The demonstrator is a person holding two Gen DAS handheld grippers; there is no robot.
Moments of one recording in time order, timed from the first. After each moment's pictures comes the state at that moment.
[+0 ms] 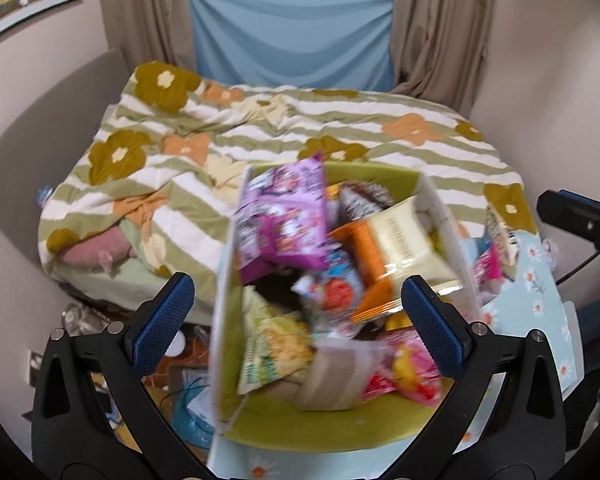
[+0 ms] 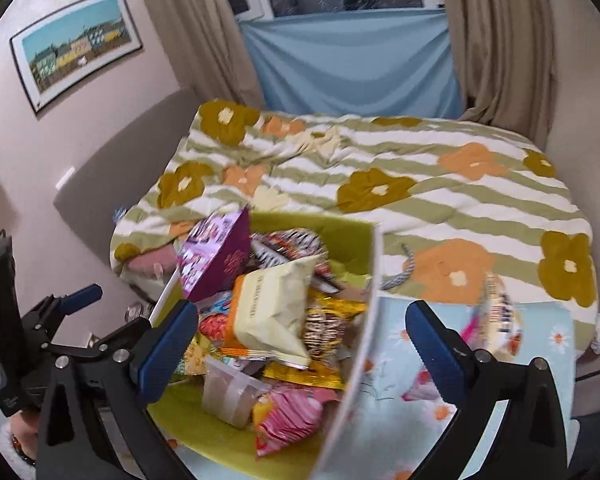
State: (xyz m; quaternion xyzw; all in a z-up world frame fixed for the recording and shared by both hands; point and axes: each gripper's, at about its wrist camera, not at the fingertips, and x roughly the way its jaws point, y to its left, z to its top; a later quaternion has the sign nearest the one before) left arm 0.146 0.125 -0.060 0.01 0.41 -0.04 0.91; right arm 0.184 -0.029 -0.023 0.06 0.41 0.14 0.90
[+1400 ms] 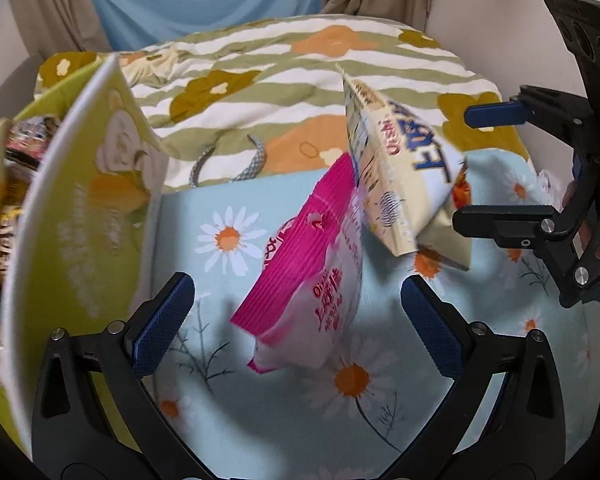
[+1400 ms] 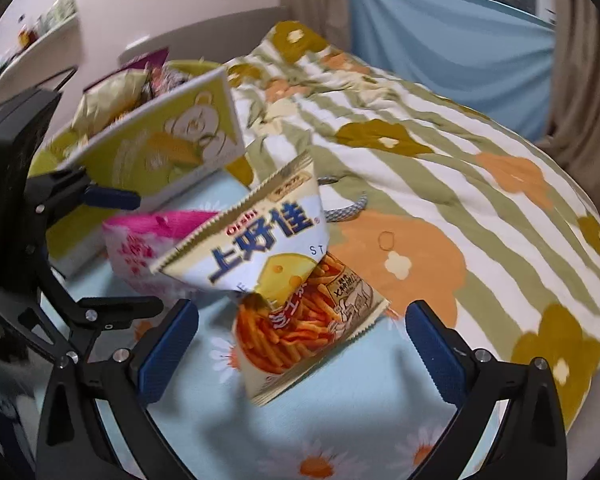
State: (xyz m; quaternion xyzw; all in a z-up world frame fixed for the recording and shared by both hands) left arm 0.209 -0.175 -0.238 0.07 0.50 -0.08 0.86; right arm 0.257 -0.265 -0.206 -0.14 0.42 0.36 0.82
